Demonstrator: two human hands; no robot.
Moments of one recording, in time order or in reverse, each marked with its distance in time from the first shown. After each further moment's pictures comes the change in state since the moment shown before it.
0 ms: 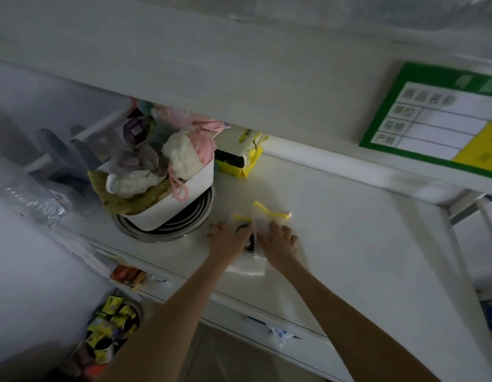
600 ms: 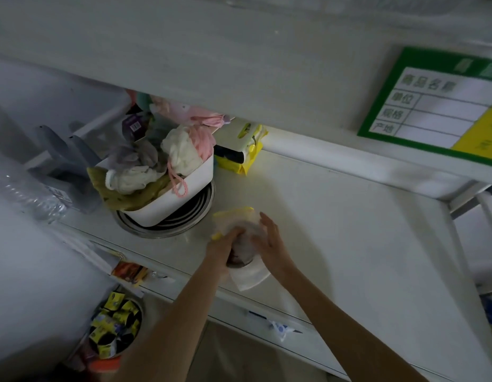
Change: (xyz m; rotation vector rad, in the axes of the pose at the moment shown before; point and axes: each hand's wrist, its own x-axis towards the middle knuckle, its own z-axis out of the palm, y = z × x) left_hand -0.015 -0.028 0.008 -1.042 -0.151 -0.274; right_hand -0.040 -0.010 -0.003 0.695 -0.068 -0.209
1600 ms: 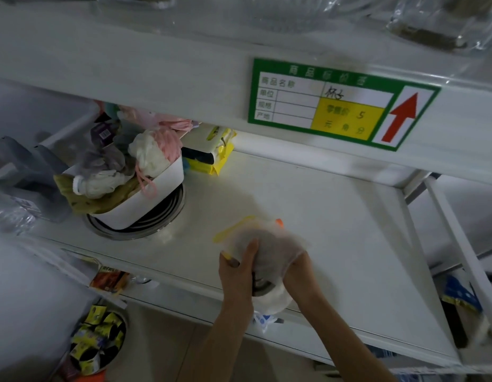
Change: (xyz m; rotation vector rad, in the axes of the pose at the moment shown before) left_hand -0.114 -0.058 0.068 -0.181 0.005 0.259; right_hand -0.100 -0.024 -0.078 0.059 0.260 0.008
